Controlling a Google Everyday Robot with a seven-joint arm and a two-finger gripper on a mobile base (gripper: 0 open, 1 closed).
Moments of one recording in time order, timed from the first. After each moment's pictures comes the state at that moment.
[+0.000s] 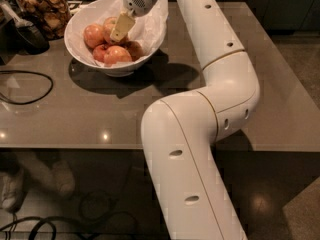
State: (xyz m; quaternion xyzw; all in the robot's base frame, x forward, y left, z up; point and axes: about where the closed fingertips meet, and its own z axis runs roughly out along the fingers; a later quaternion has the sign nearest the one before) arm 0.758 0.105 0.937 -0.62 0.71 0.17 0.28
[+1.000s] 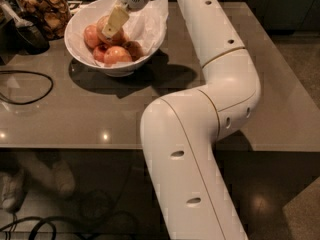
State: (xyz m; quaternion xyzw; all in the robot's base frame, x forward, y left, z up) arm 0.757 0.118 0.957 -0.61 0.71 0.19 0.31
